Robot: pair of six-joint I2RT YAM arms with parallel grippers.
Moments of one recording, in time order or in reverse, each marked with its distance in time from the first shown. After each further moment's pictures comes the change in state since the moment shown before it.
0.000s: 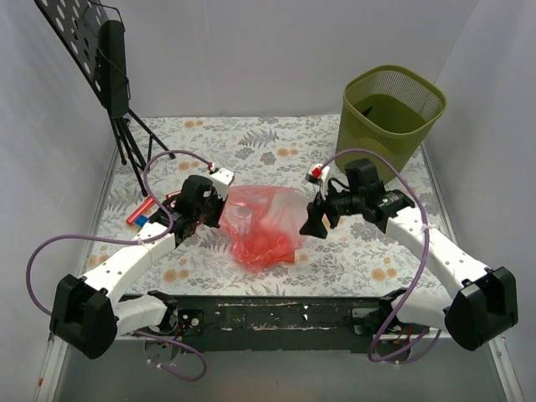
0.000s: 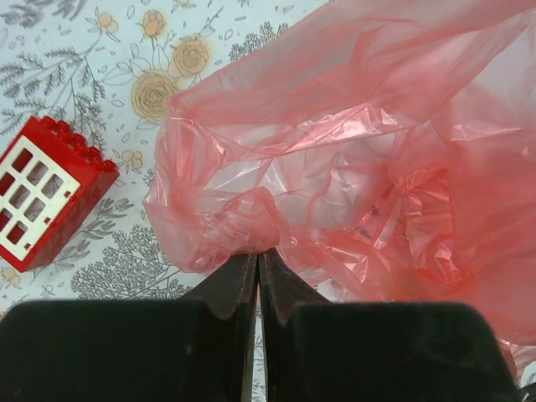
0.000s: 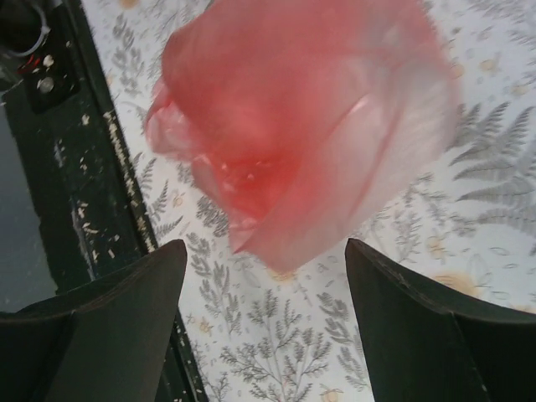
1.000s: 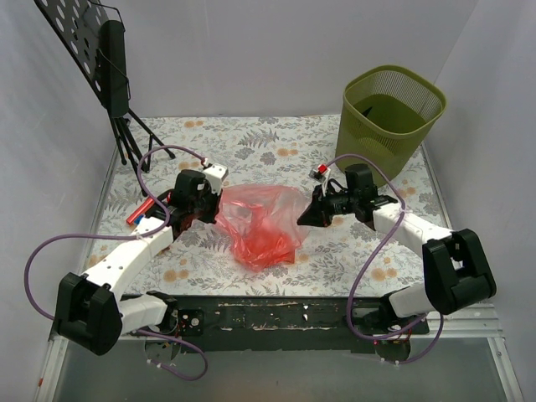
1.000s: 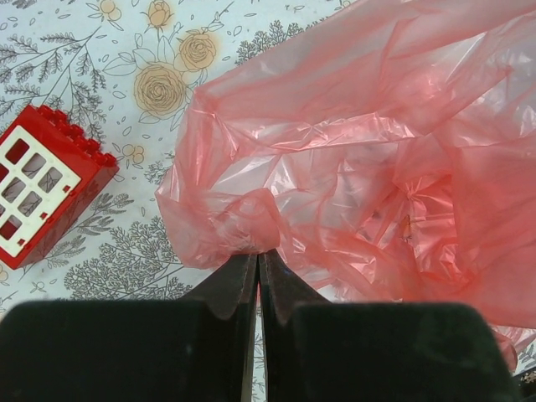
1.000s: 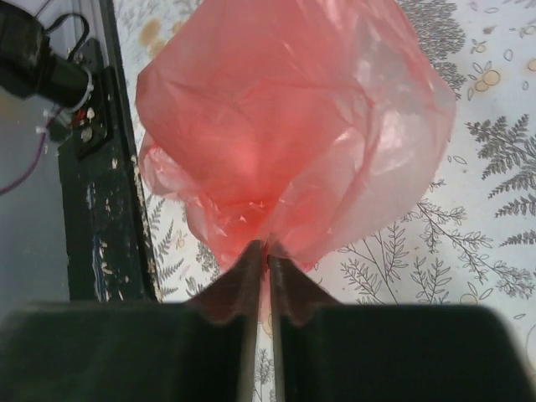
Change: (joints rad) left arm 0.085 0.039 0.037 -0.034 0.084 -0.024; right arm -0.117 0.188 -0.251 0.489 -0.264 0.160
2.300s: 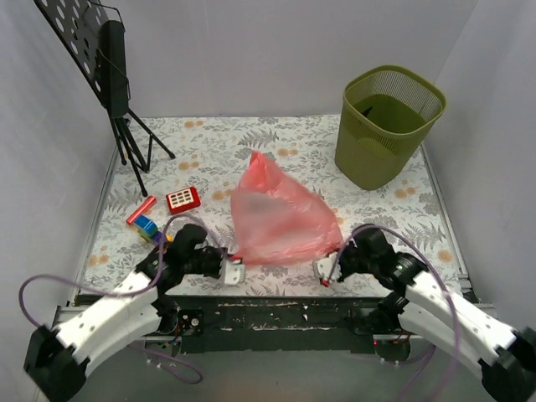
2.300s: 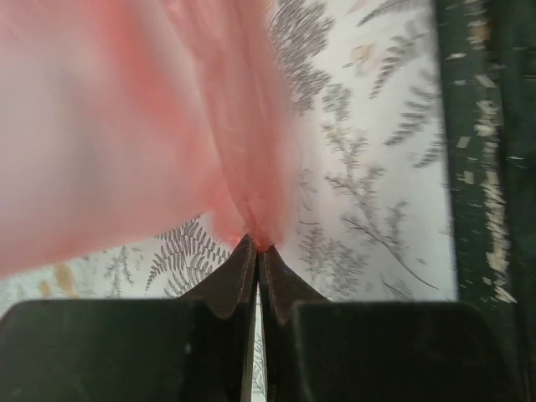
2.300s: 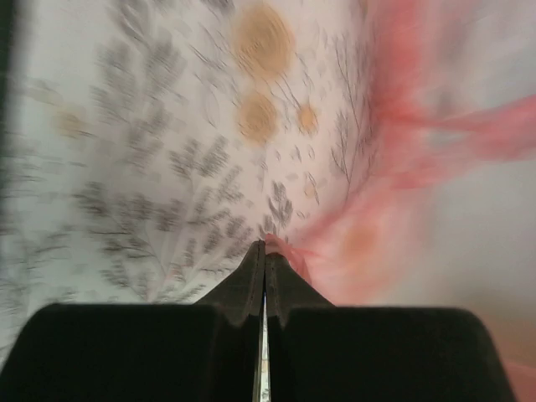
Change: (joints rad) left arm -0.233 -0.333 -0.352 0.063 0.403 0.947; right arm 0.257 -0.585 -0.337 -0.310 0.588 -1.115
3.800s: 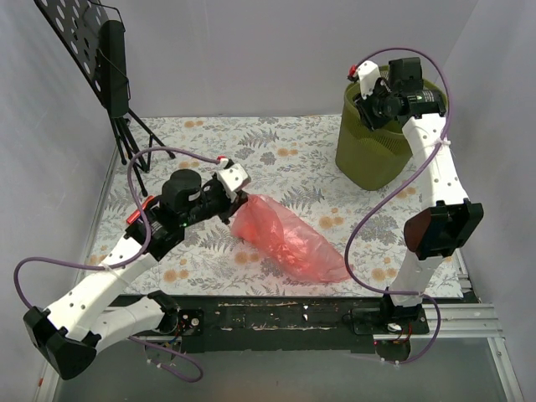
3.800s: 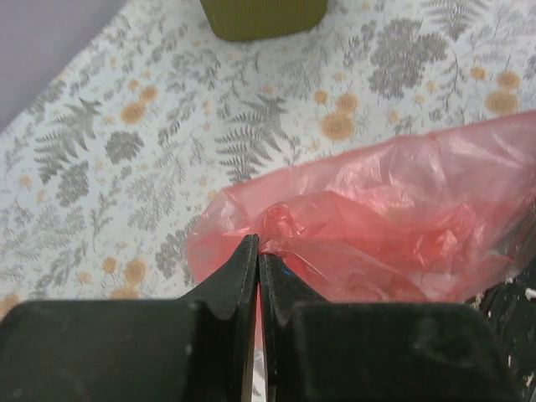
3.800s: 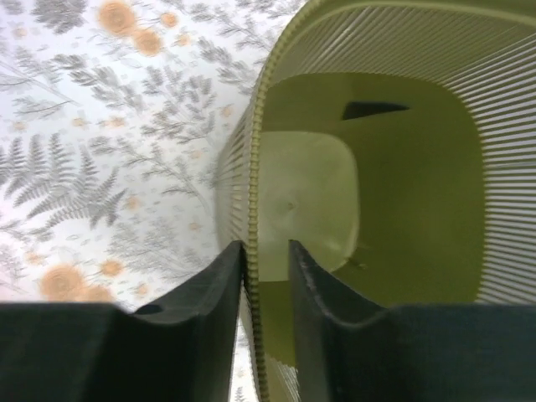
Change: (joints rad) left arm -0.027 0.104 0.479 -0.013 -0.194 -0.748; right arm -0.502 1.016 1.699 -0.655 0.145 0.642
